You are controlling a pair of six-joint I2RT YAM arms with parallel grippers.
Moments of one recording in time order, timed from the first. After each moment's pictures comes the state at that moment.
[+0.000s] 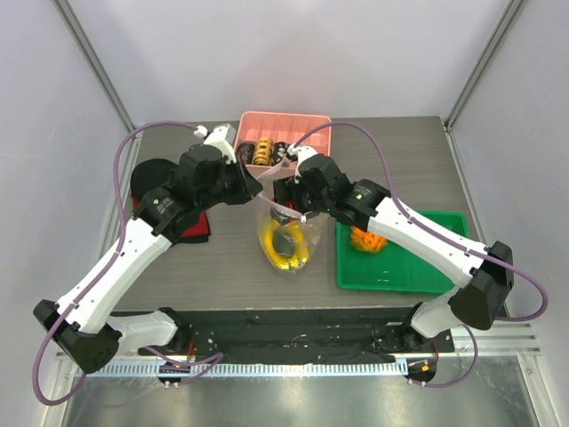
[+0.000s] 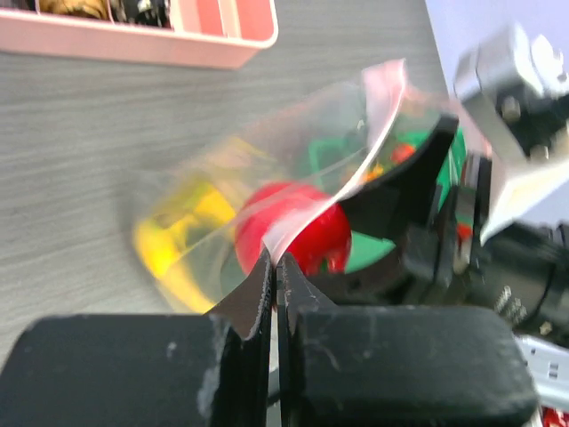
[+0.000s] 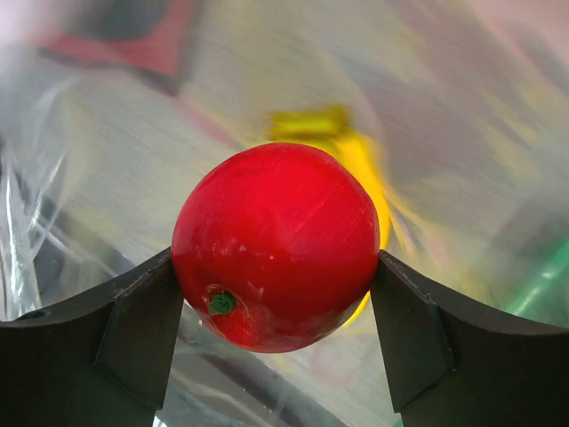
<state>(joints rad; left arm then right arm) -0.63 1.18 1.34 -0.64 -0.02 -0.60 0.85 1.48 1.39 -0.59 0.05 0.41</state>
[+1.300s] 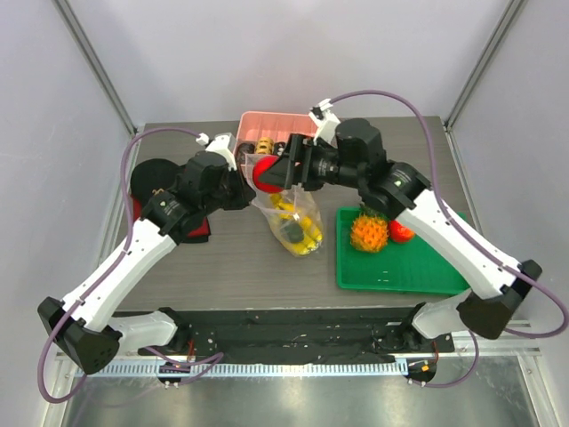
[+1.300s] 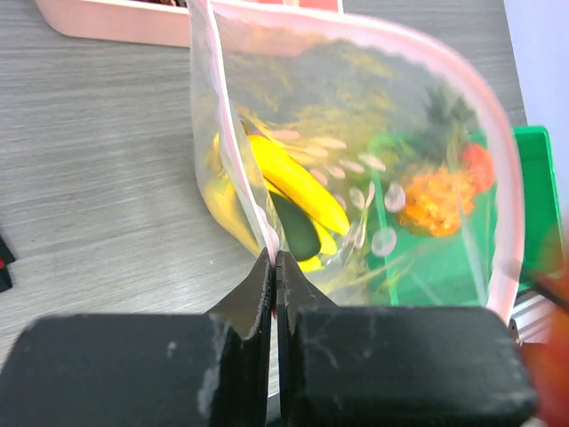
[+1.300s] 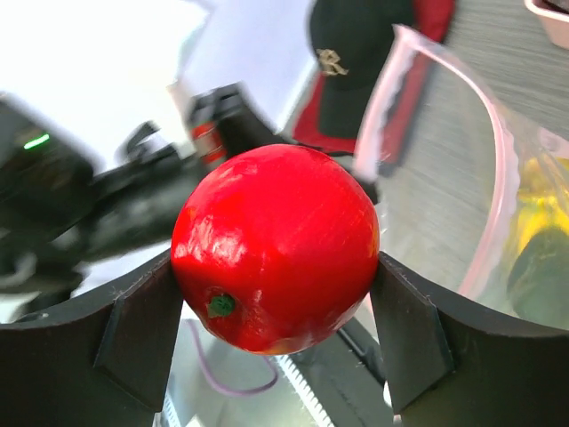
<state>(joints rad) -0.62 1.18 1.26 -0.62 -0.08 -0.55 0.77 1.41 1.60 -0.50 -0.27 0.71</state>
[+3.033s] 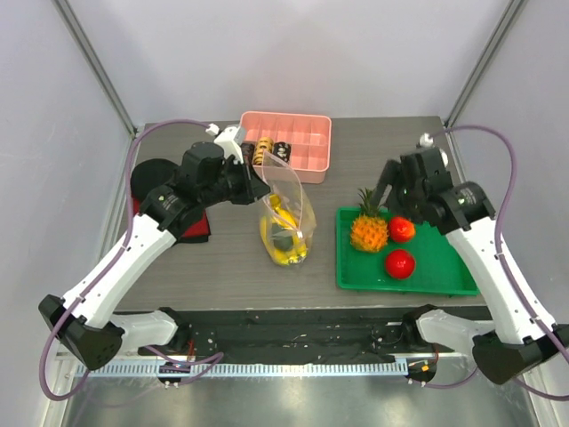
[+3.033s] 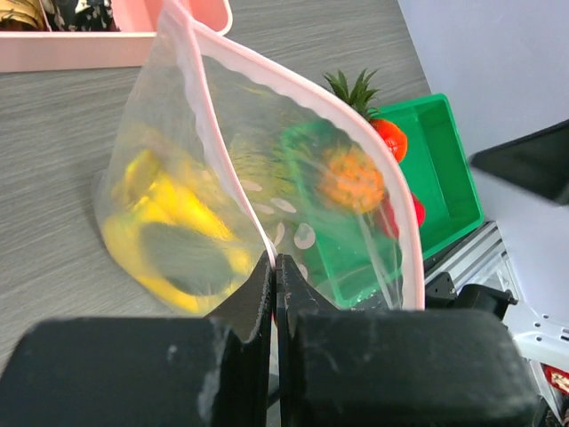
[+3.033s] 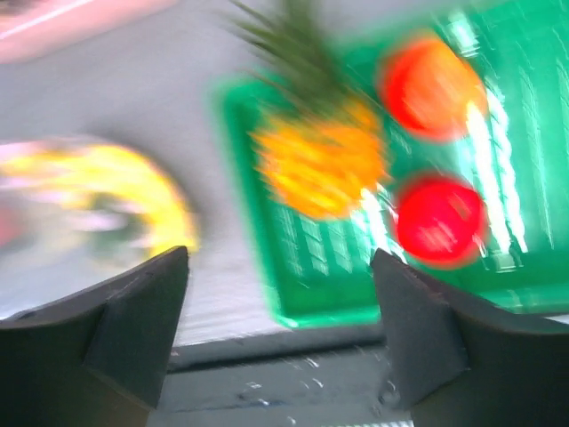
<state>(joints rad) -0.61 1.21 1.33 -0.58 0.13 -0.53 0.36 1.08 1.29 -1.13 0.22 0.73</state>
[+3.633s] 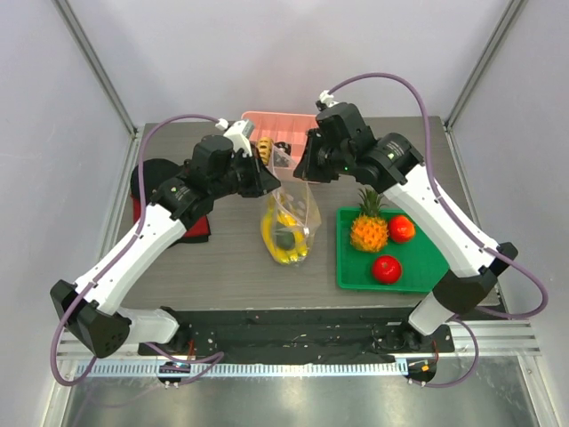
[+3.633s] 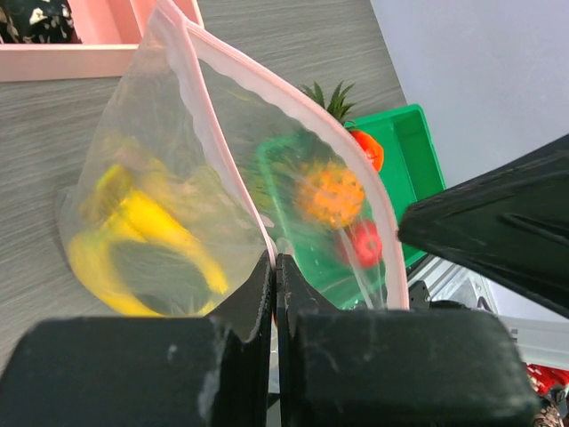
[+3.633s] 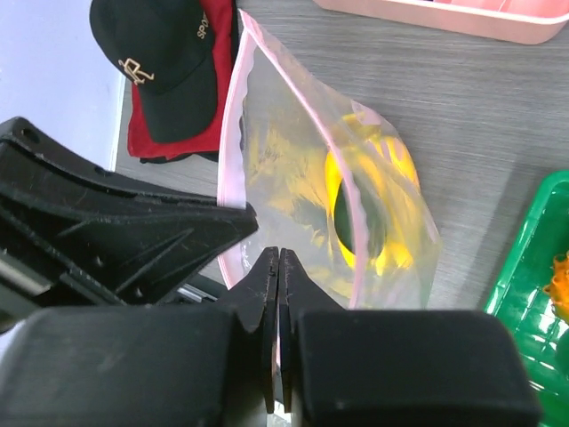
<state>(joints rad) -0.61 1.29 1.36 -0.50 0.18 -0.57 0.77 1.59 1.98 -1.04 0.08 0.68</state>
